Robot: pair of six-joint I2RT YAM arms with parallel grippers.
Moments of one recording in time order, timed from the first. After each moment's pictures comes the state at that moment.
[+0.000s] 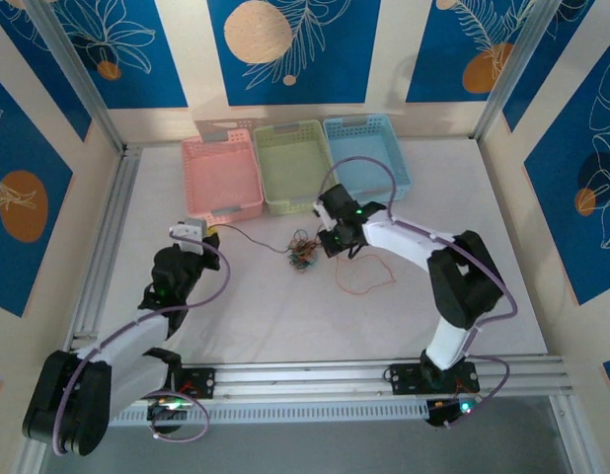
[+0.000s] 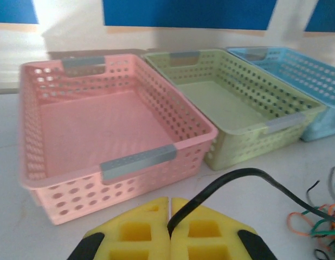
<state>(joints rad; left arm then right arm) -0.28 0.99 0.23 0.59 -0.01 -0.10 0.58 1.70 1.16 -0.58 0.07 0.10</state>
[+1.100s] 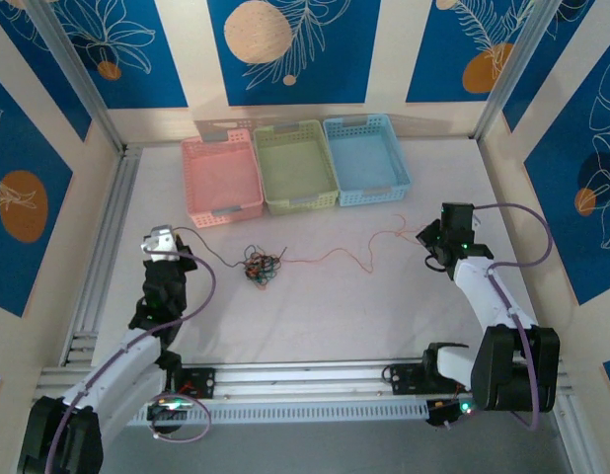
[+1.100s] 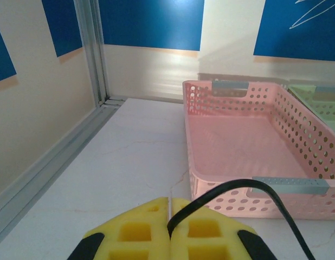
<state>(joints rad) -0.28 0.75 0.18 0.45 -0.50 -0.11 -0.05 1.16 0.69 -0.38 0.07 0.77</state>
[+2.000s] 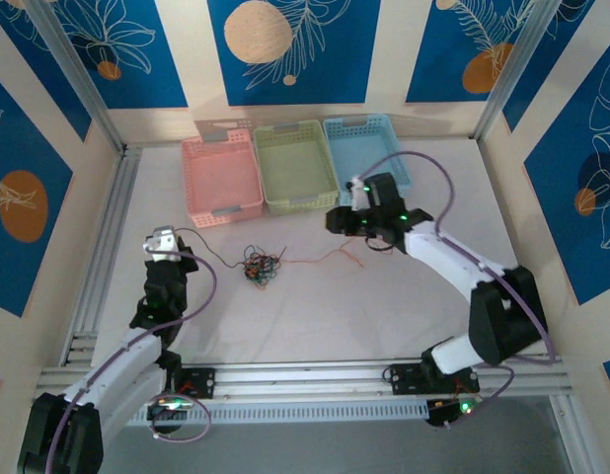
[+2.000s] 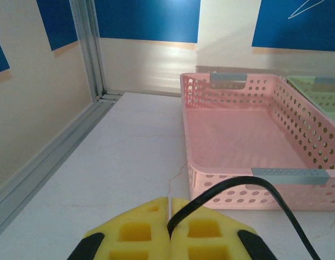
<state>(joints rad) -0.28 0.77 0.17 0.45 -0.49 -0.11 0.46 1.49 1.05 -0.34 -0.34 0.38</state>
